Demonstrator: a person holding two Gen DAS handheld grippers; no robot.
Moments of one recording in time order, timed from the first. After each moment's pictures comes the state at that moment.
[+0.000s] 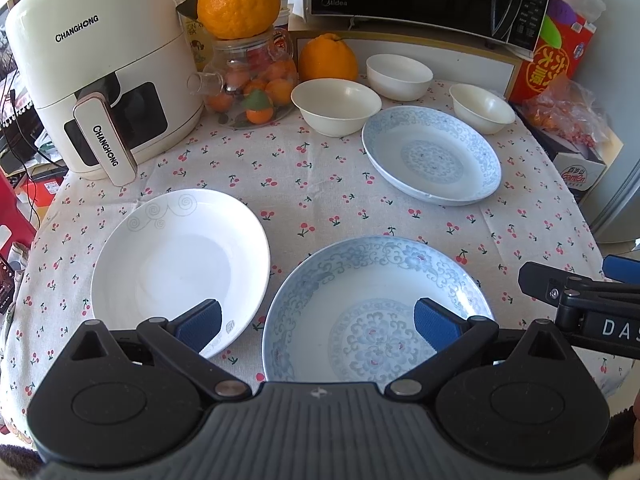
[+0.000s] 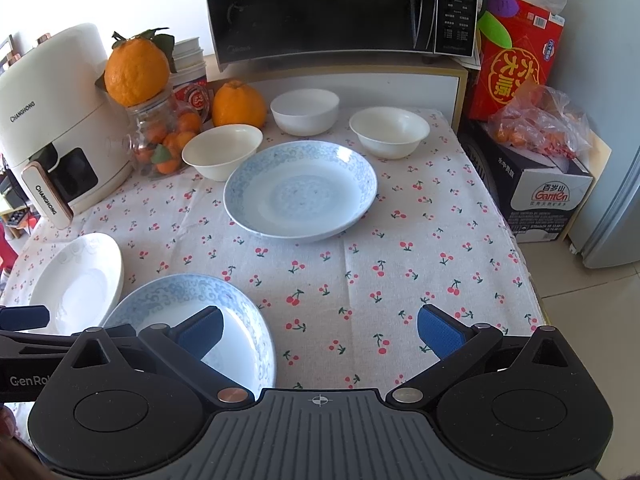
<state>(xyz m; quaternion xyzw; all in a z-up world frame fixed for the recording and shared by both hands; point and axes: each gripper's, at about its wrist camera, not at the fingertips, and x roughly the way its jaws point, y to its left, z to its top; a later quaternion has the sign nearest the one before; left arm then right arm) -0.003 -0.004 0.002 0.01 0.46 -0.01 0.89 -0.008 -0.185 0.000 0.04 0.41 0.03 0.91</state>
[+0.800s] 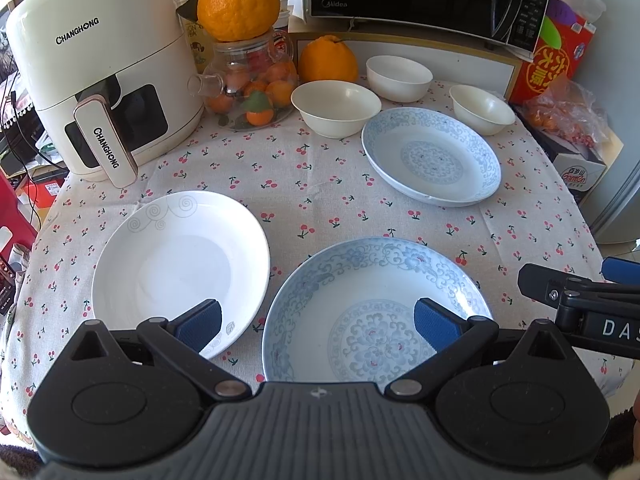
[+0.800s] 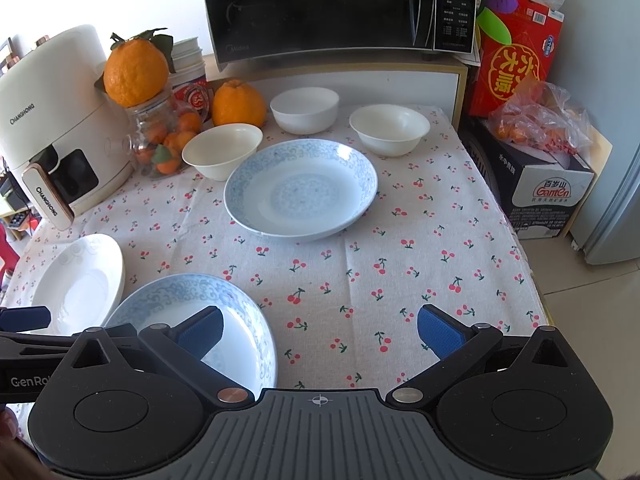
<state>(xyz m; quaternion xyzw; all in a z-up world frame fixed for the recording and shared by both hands) -0.002 -0.002 0.002 0.01 0.46 -0.01 0.89 -0.007 -0.185 -0.001 0.04 0.41 0.03 0.91</state>
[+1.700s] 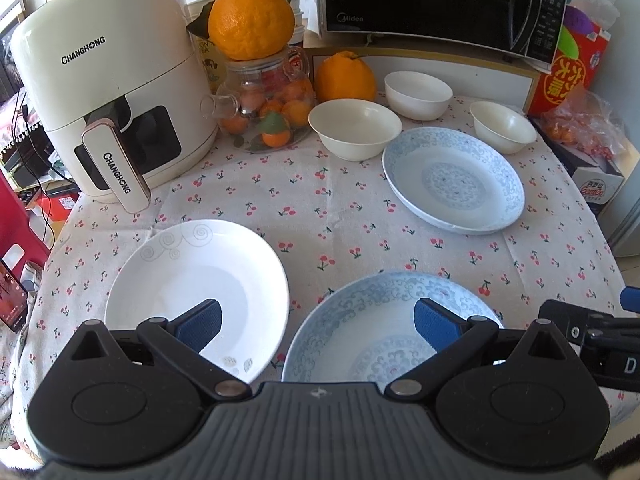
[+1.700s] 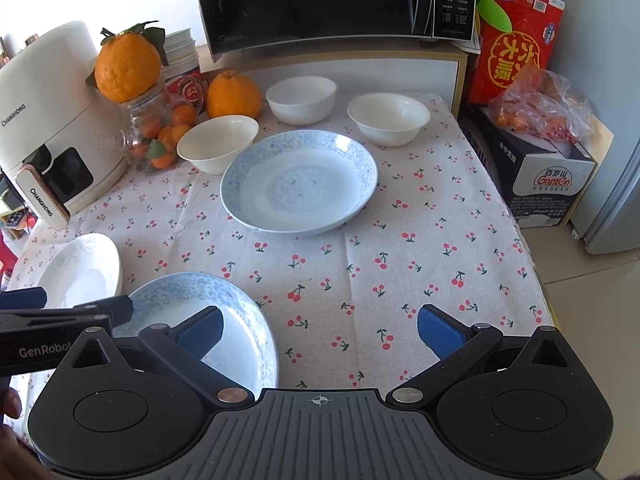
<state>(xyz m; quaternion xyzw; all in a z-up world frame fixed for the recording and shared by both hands) 0.020 0.002 0.005 0.02 0.45 0.02 0.89 0.006 -0.186 0.000 0.06 0.44 0.02 0.90</state>
